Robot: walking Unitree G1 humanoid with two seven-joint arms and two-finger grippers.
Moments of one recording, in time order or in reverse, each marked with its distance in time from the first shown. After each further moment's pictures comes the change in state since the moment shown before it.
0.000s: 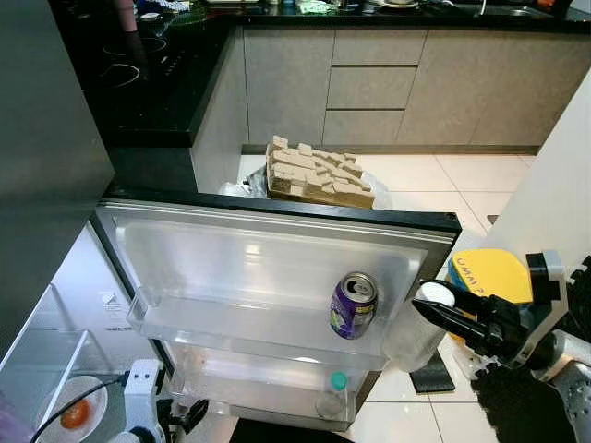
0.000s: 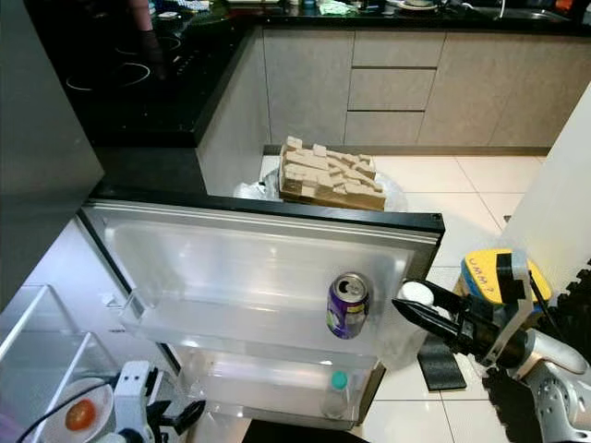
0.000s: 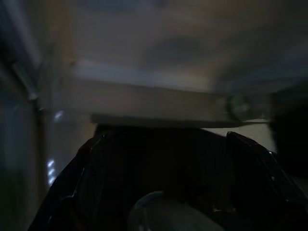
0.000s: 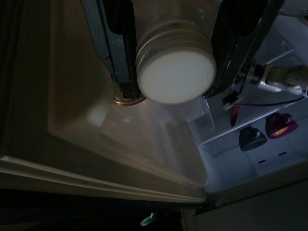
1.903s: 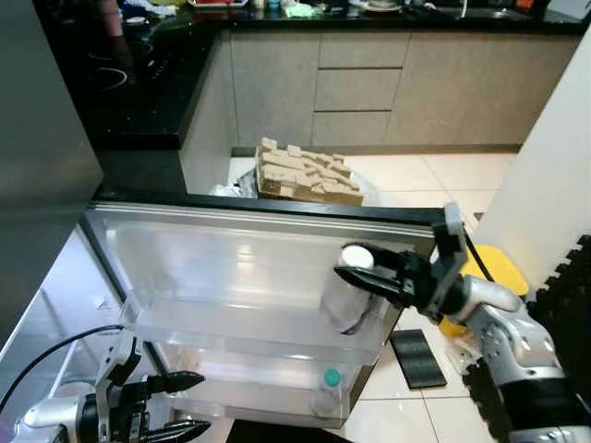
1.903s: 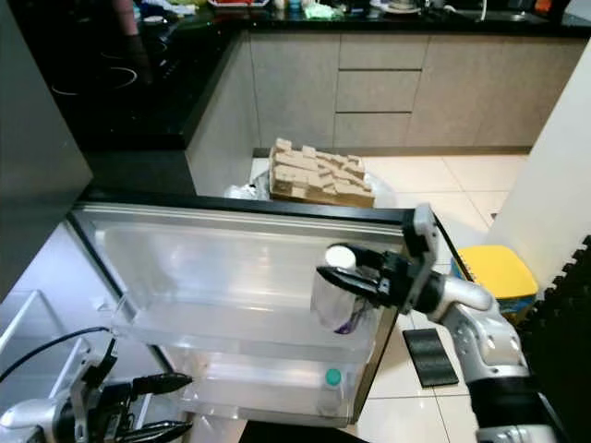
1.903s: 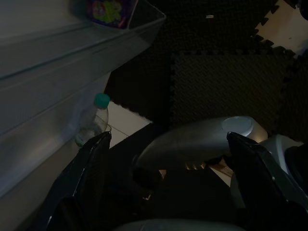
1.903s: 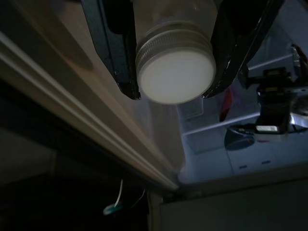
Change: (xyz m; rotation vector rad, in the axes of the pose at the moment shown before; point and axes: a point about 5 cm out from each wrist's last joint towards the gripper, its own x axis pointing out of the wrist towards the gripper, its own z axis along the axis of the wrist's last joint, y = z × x) left arm -0.065 -0.028 0.072 0.348 -0.031 -0.835; right arm 0.117 0.009 0.011 -0.096 0.004 0.184
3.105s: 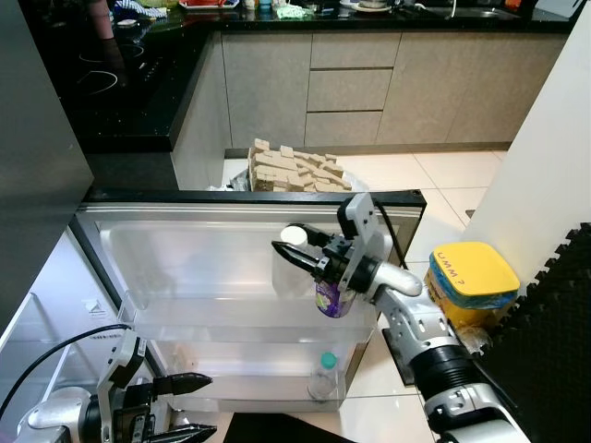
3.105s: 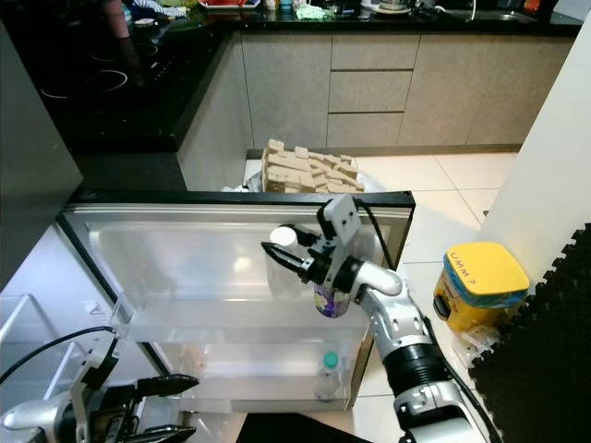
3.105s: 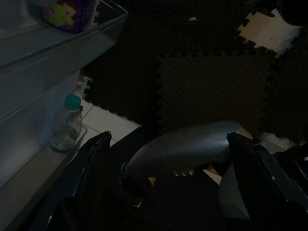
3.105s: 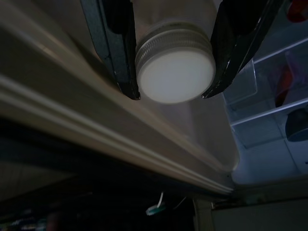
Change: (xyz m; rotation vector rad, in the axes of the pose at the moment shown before) left arm 0.010 -0.009 0.006 0.006 -0.017 -0.042; right arm 0.081 -0.004 -0.027 -0.050 -0.019 -0.182
